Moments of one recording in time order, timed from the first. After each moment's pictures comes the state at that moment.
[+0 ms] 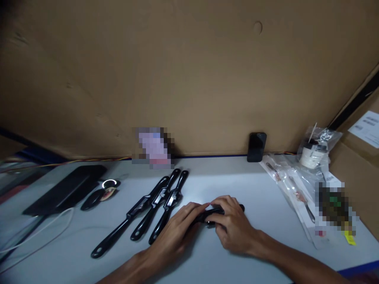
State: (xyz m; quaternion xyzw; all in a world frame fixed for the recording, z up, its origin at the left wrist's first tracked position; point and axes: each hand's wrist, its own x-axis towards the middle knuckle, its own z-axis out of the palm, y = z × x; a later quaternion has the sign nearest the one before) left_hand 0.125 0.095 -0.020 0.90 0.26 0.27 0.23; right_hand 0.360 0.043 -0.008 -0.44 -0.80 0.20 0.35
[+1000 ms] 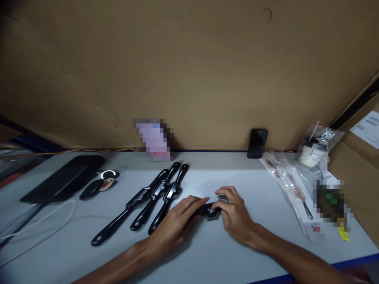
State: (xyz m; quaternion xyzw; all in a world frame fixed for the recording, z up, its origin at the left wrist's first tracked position) left_hand 0.125 0.096 -0.018 0.90 0.25 0.27 0.21; right_hand 0.365 0.047 -0.014 -0.45 -0.78 0.17 0.39
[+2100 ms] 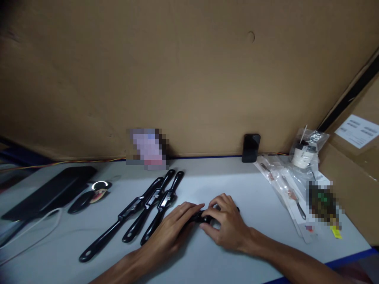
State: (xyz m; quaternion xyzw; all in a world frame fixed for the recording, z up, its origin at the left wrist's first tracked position) left_hand 0.125 0.099 -0.018 0.90 0.25 0.28 0.22; right_hand 0.355 0.043 -0.007 -0.47 -0.79 0.16 0.36
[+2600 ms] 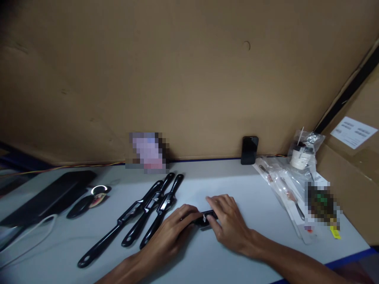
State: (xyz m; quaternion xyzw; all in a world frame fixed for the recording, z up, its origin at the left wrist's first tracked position) left_hand 0.128 0.101 -0.008 0.91 0.23 0.28 0.21; right_hand 0.355 0.043 -0.007 -0.49 -0.77 0.12 0.38
